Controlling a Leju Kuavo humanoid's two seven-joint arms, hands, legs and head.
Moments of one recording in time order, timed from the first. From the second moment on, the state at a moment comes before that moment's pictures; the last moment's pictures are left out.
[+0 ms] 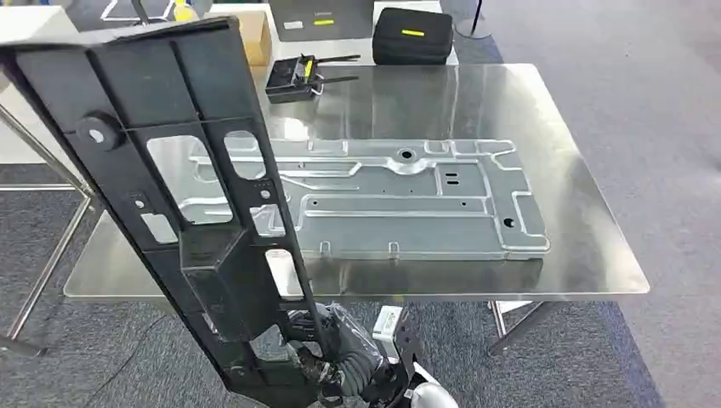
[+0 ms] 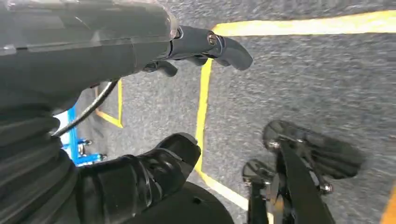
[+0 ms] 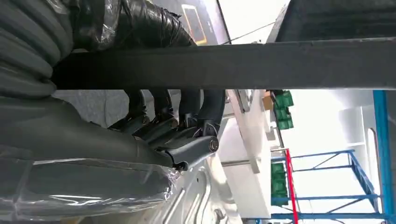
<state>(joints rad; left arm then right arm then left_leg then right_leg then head) -0.09 -0.18 1.20 -0.22 -0.93 0.06 -0.04 -0.17 0.09 0.78 -1.50 -0.30 0.30 -0.41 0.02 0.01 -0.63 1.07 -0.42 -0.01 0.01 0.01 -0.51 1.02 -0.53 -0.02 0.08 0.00</state>
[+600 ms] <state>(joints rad) -0.09 -0.18 1.20 -0.22 -0.94 0.07 -0.04 -0.17 0.08 0.78 -1.50 -0.30 0.27 -0.41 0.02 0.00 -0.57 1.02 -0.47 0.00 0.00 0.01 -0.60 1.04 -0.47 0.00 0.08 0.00</state>
